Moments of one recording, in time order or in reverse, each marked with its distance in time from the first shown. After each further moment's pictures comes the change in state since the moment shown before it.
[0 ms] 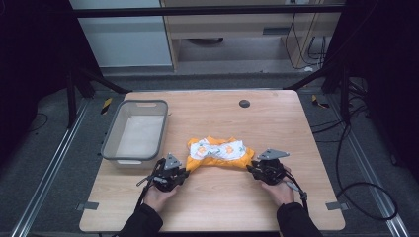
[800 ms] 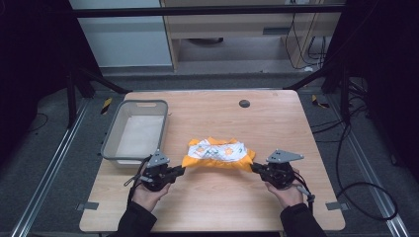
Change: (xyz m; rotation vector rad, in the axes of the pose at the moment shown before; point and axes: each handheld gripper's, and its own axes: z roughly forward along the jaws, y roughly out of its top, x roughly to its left) left arm 0.002 0.014 -0.059 -0.120 -0.114 -0.040; right arm 0.010 0.013 -0.054 -0.110 0.112 -0.023
